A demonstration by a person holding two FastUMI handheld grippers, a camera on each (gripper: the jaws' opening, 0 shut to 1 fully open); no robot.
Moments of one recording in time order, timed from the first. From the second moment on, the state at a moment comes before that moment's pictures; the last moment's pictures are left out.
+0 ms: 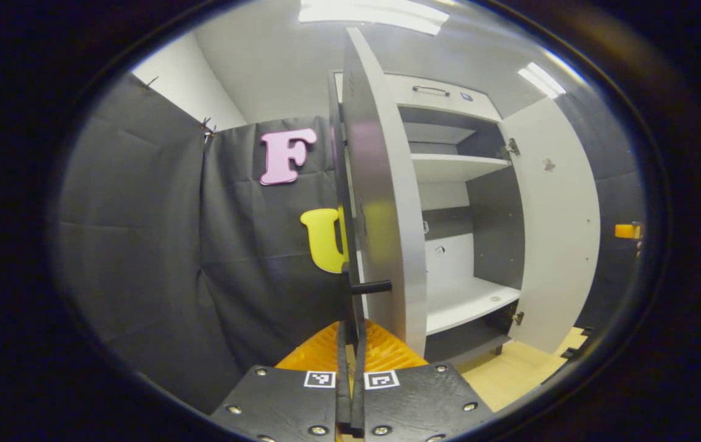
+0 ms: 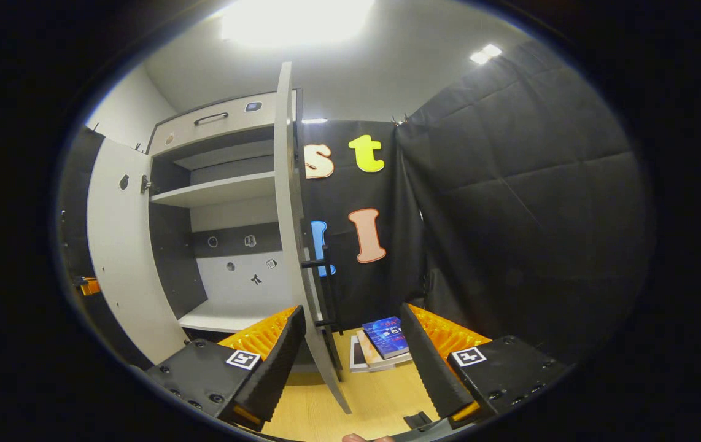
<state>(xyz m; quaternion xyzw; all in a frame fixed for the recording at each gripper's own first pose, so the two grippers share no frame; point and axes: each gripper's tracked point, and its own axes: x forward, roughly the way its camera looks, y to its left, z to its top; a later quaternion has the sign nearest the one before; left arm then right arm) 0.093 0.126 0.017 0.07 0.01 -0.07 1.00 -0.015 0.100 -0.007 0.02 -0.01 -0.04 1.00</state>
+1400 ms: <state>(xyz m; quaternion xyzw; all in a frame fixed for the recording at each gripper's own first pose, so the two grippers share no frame) -0.034 0.065 -0.032 -0.02 -0.03 -0.01 1.00 -0.012 0.205 -0.087 0.05 0.04 0.05 1.00</state>
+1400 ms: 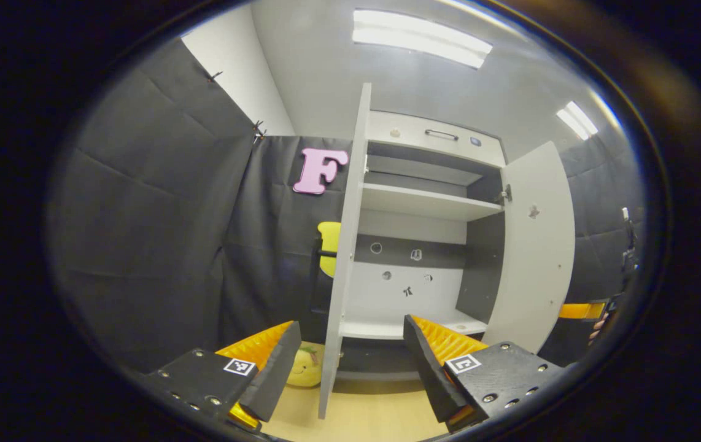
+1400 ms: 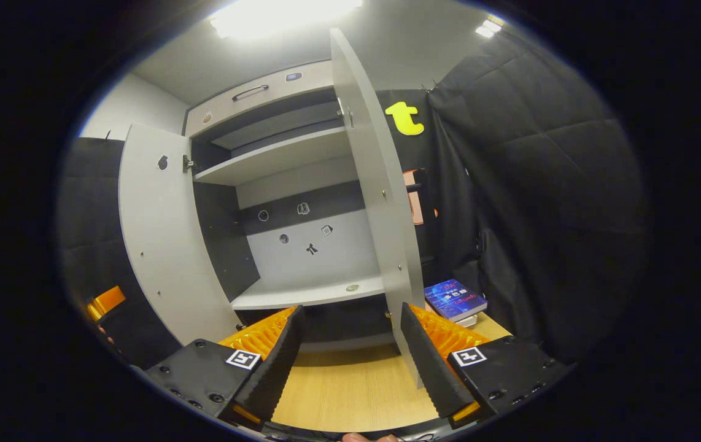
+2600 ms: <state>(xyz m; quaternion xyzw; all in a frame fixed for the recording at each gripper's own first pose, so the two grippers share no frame) -0.007 0.022 -0.095 0.01 0.02 -0.02 1.00 -0.016 0.220 -0.125 0.05 0.04 0.04 1.00</state>
